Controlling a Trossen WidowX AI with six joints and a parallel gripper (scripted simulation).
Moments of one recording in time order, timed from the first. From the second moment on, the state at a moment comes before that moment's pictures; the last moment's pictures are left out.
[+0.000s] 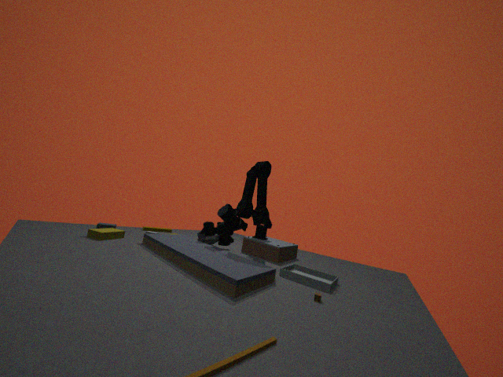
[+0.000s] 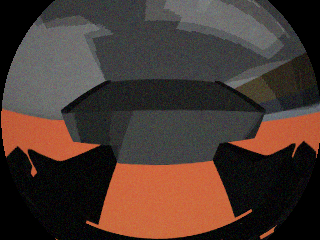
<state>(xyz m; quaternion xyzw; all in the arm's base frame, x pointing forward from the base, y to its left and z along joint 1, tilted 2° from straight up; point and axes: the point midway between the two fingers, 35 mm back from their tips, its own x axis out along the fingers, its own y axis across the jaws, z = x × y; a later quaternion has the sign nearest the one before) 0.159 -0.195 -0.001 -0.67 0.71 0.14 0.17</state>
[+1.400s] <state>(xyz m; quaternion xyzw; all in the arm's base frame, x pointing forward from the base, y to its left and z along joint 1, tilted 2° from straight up) 0.159 -0.193 -0.001 -0.67 0.71 0.14 0.17</state>
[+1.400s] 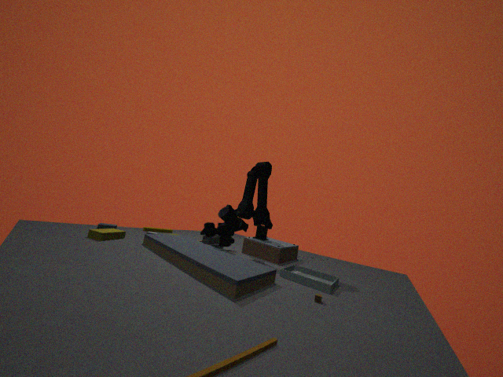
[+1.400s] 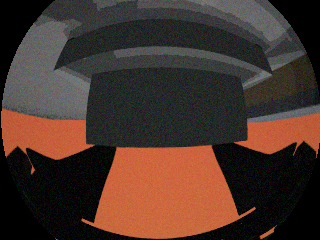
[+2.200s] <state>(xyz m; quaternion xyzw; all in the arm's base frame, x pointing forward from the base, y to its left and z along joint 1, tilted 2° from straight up) 0.160 -0.182 0.001 -0.67 0.71 0.15 0.17</state>
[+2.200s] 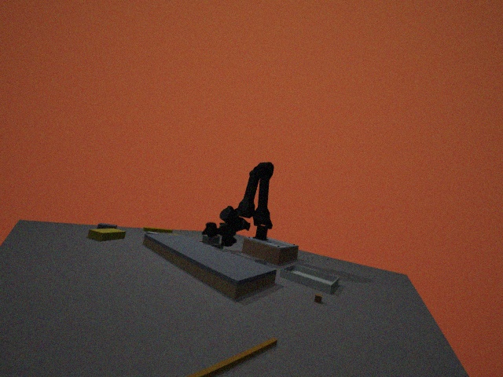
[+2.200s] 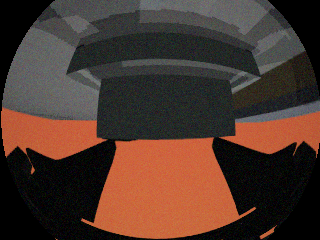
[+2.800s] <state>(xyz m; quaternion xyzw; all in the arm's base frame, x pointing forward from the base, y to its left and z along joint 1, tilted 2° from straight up) 0.161 -0.171 0.007 -0.67 0.71 0.15 0.17</state>
